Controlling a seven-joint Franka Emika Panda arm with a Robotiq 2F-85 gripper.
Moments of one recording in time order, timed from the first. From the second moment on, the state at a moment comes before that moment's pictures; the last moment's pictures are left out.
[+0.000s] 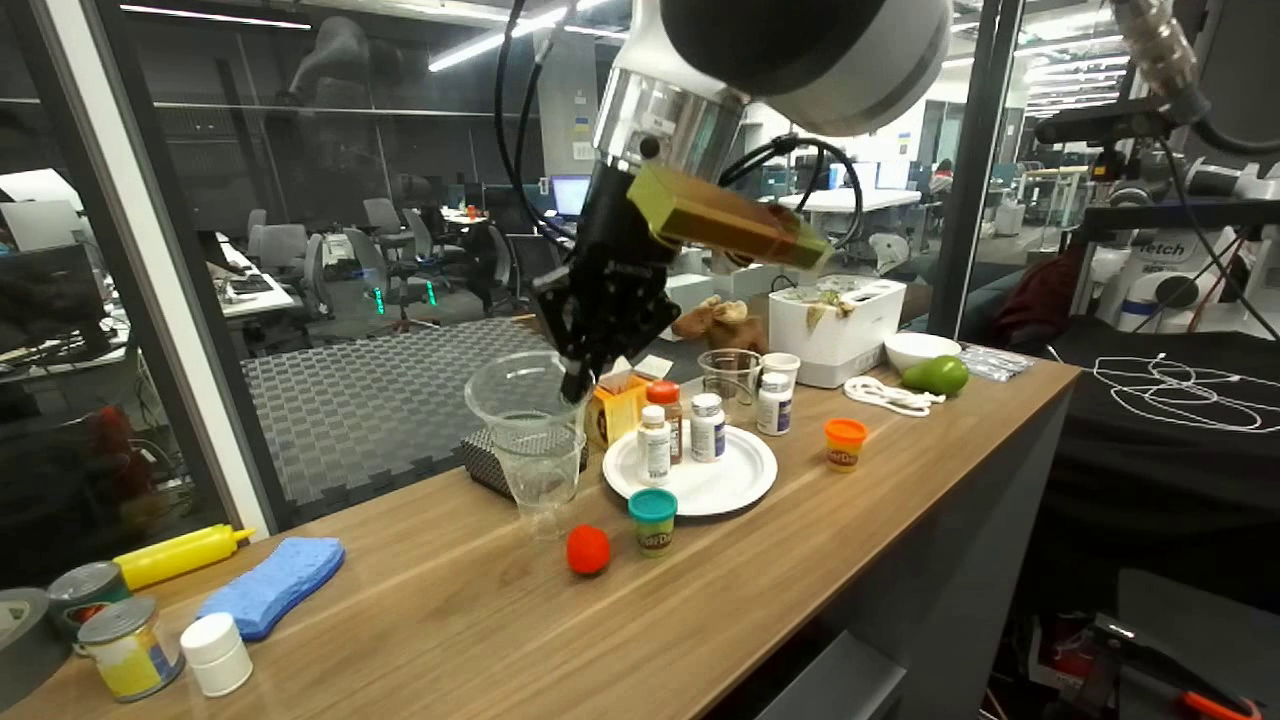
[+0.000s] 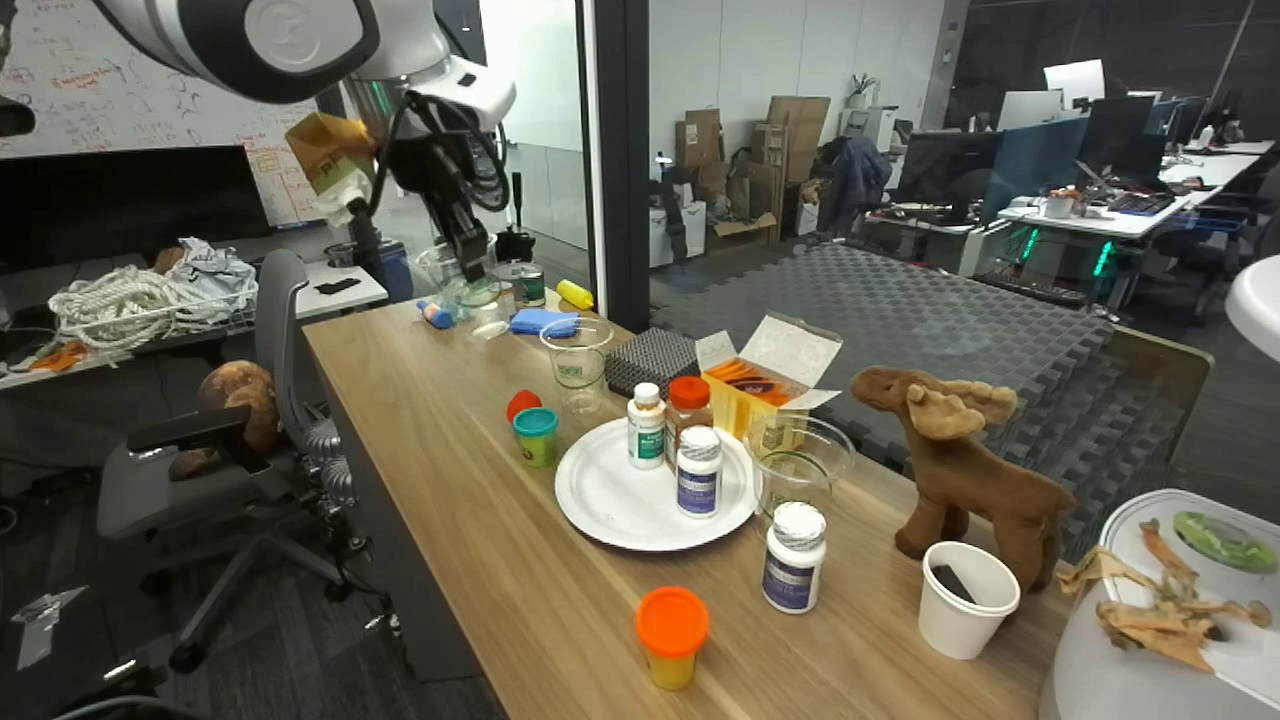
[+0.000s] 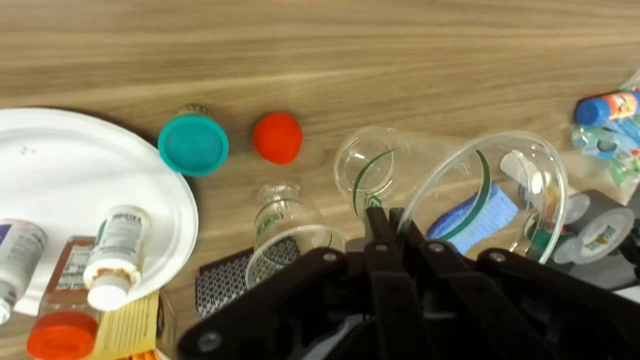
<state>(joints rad) 0.16 0.03 0.12 -2.25 0.22 2.63 0.30</state>
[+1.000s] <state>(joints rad) 0.06 0.16 0.08 -2.09 0.36 2.63 0.25</state>
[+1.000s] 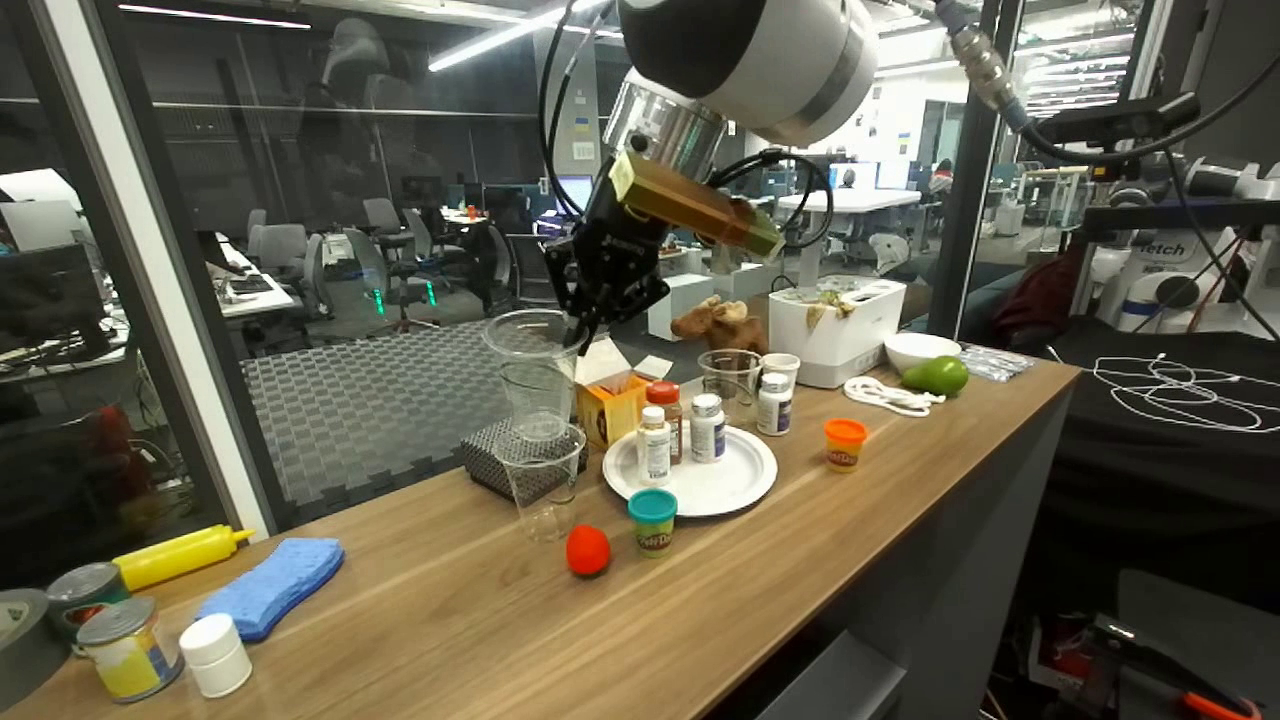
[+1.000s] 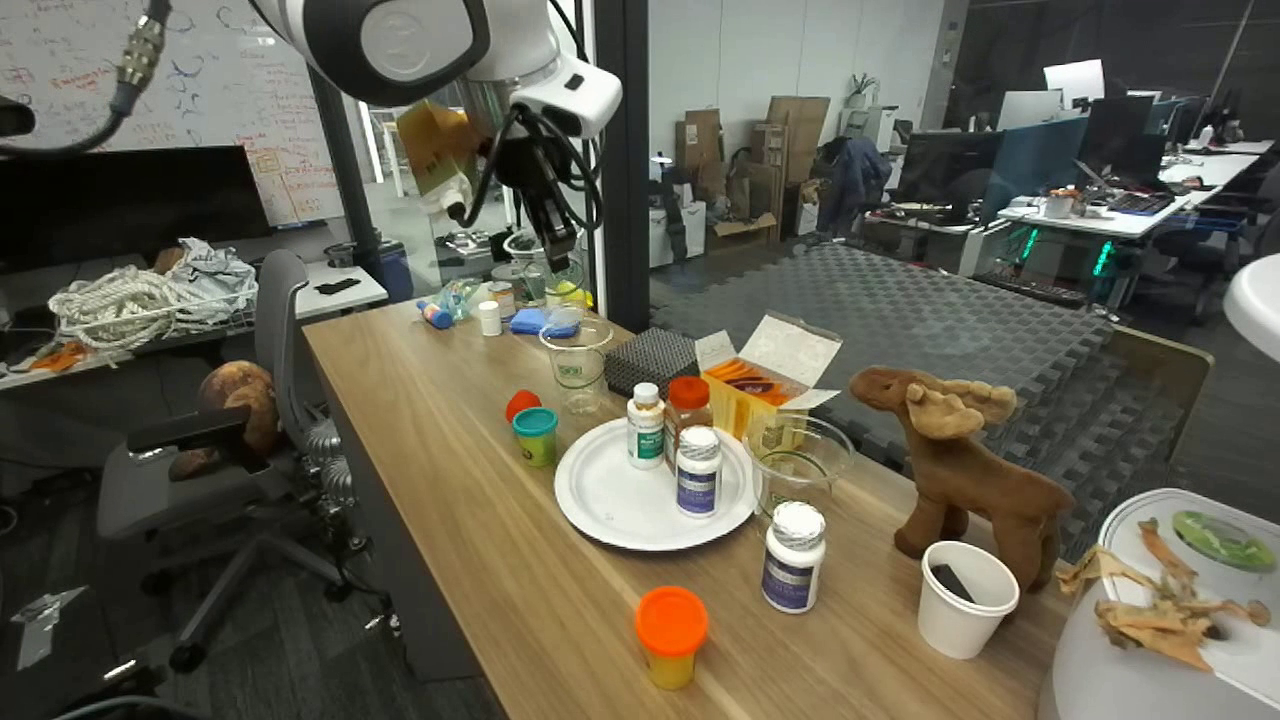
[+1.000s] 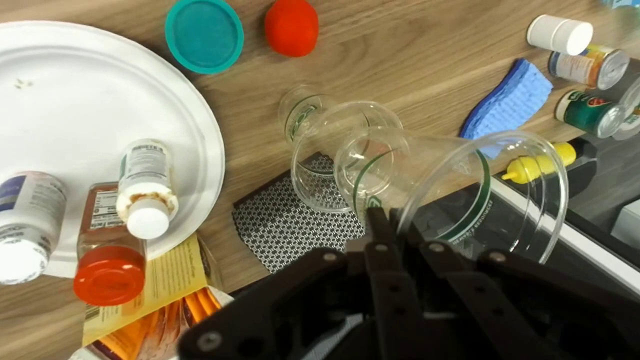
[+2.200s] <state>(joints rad) 0.04 0.29 0.10 -2.03 0.40 2.63 0.21</state>
